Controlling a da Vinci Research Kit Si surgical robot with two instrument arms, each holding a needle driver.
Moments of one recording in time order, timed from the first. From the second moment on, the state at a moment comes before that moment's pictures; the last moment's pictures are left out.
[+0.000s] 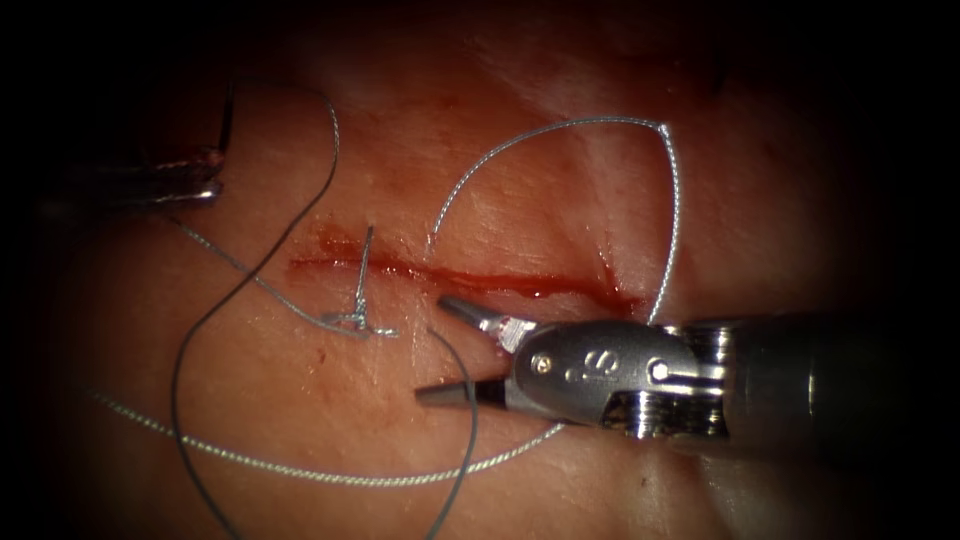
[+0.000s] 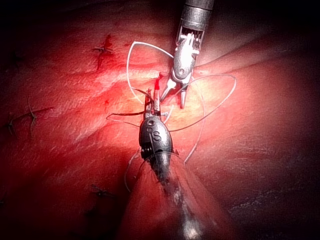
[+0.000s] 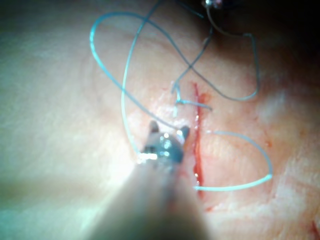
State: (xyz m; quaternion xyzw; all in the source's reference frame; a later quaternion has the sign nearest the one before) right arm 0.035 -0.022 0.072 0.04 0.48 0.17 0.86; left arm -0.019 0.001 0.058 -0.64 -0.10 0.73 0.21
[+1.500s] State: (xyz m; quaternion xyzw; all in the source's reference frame) right arm 0.022 -0.030 0.054 0.11 0.50 0.11 0.85; left arm -0.019 0.001 0.058 -0.64 -0.10 0.73 0.21
